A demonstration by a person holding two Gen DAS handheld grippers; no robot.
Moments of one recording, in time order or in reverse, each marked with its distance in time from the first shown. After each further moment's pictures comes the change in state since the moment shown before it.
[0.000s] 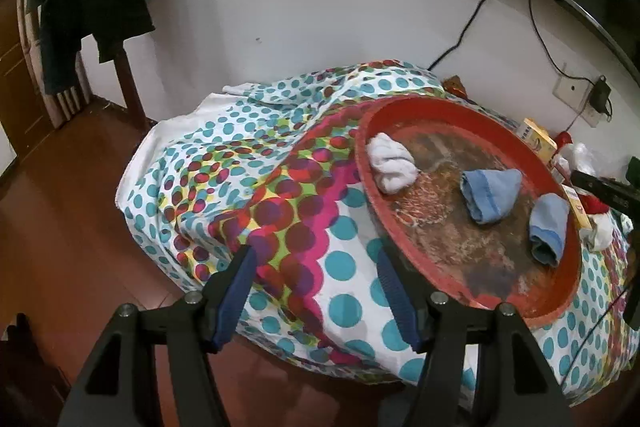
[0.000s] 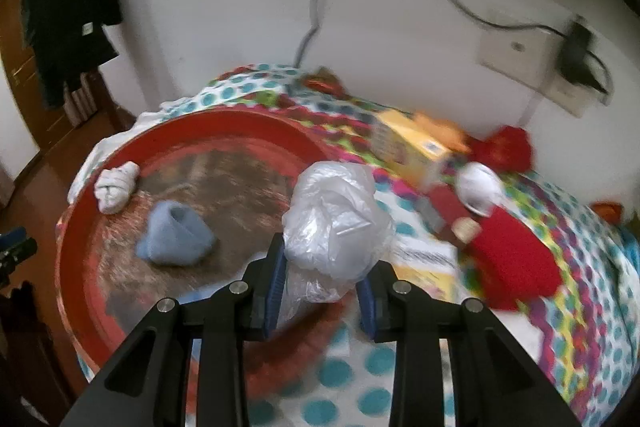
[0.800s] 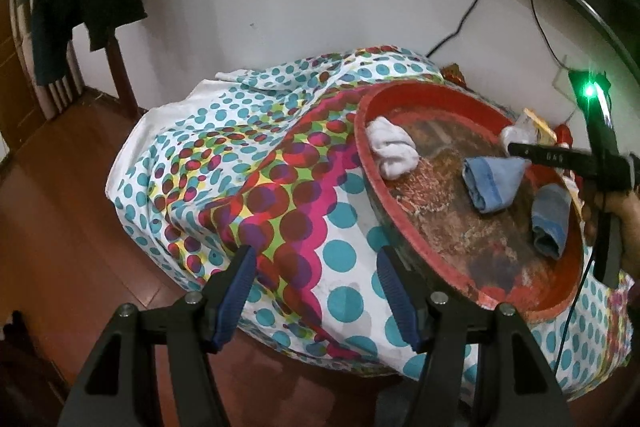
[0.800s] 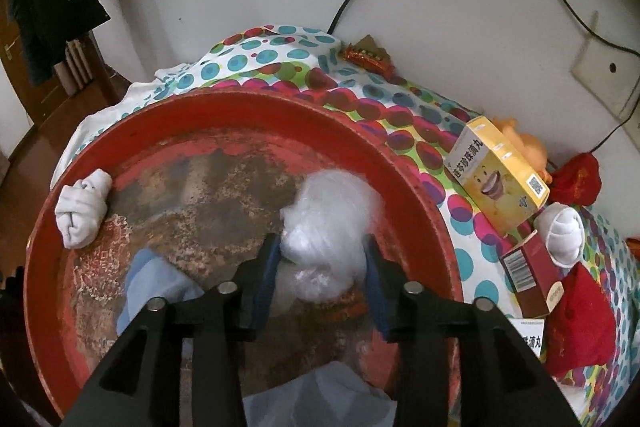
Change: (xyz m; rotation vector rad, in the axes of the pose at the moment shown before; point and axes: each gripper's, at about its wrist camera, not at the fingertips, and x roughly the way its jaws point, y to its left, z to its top) left arm 0.014 -0.001 -0.005 0.018 0.047 -0.014; right arm 0.089 0.045 0.039 -0.048 0.124 -0.007
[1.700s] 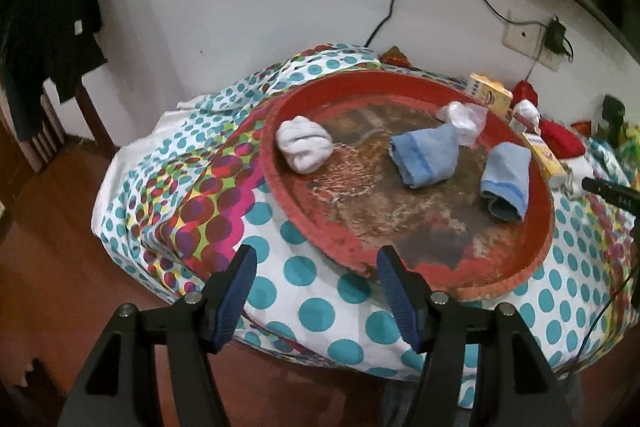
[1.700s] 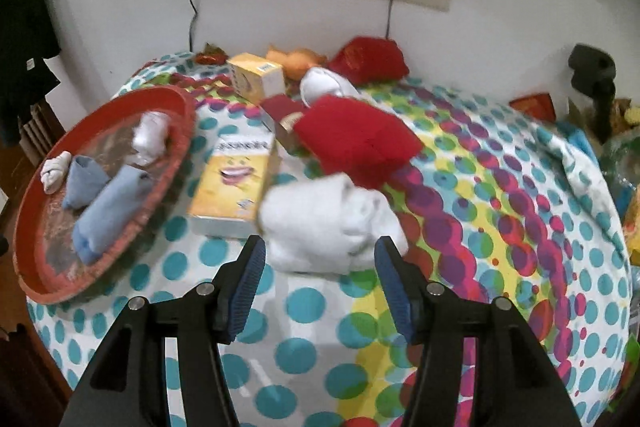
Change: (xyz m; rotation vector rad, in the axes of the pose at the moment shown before) left arm -0.017 -0.075 -0.012 0.182 -0.030 -0.021; right arm -0.109 -0.167 -0.161 0.249 -0.085 -0.109
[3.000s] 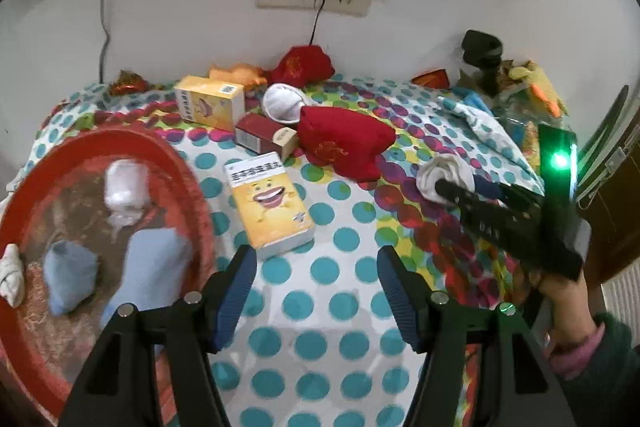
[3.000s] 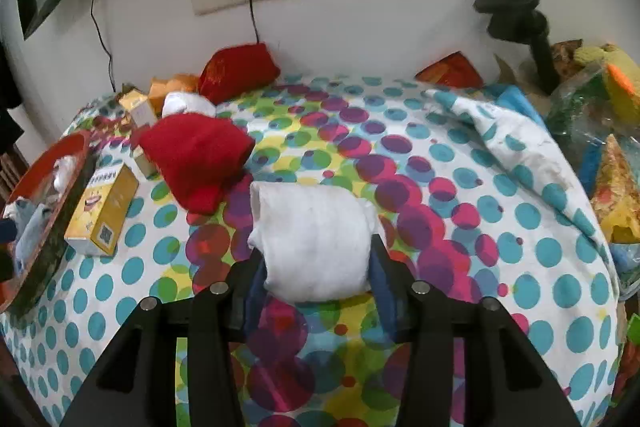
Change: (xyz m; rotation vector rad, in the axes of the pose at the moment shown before) left arm 0.050 -0.303 0.084 0.259 0.121 -0.399; right arm 0.021 -0.115 -0.009 0.133 -0.052 -0.061
